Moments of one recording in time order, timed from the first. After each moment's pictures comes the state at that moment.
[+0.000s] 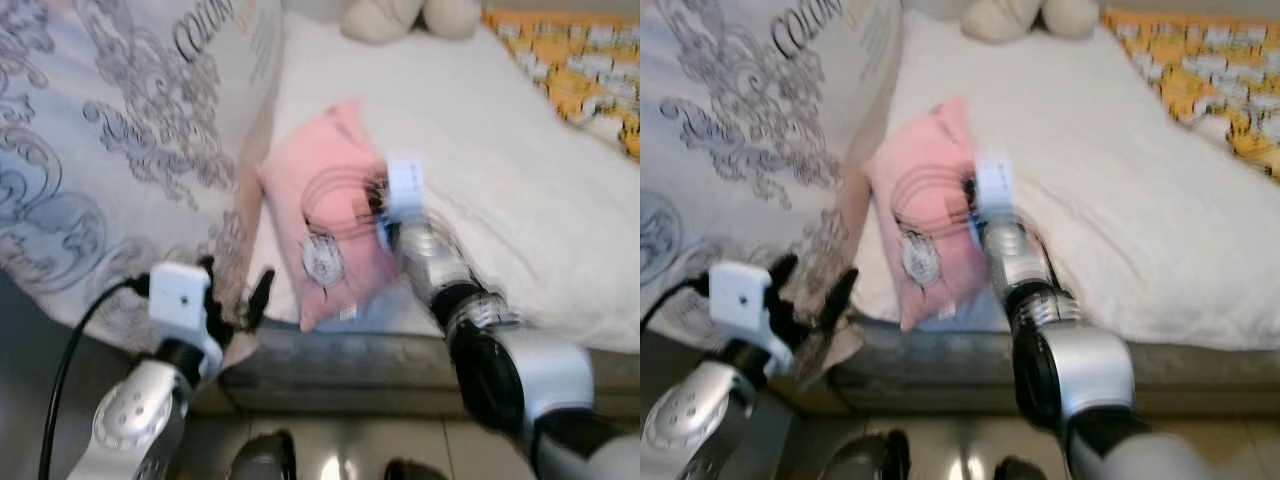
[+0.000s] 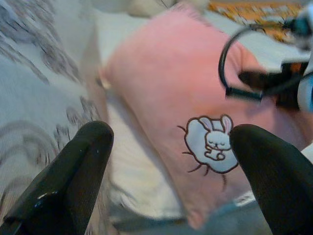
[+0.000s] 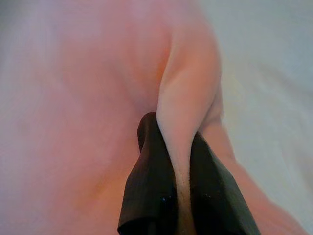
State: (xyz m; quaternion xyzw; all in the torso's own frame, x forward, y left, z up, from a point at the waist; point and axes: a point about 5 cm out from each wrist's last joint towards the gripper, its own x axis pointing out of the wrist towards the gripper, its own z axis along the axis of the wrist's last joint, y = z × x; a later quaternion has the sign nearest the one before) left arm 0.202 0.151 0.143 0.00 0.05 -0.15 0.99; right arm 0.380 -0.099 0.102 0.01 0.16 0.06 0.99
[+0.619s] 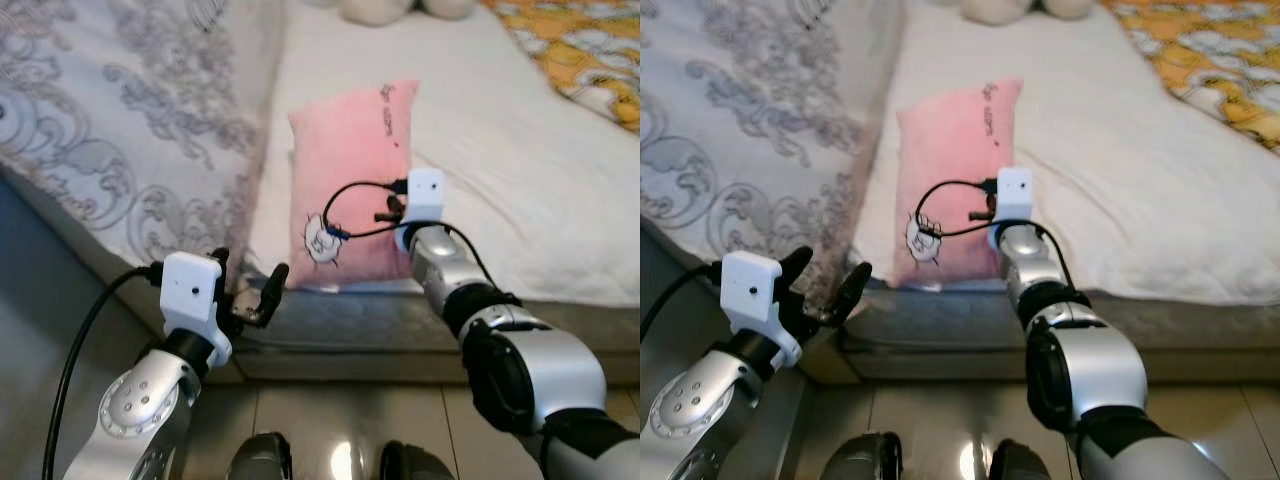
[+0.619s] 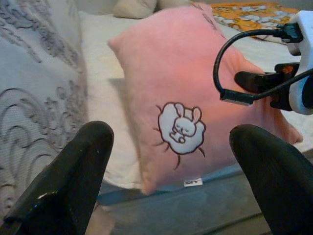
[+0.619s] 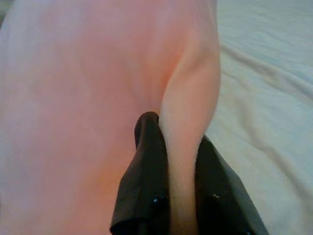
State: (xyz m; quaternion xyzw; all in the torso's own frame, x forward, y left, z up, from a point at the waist) left arm 0.209 0.144 0.153 -0.01 0.04 -0.16 0.99; right arm 0.389 -0.120 0.117 0.00 0.14 0.03 0.99
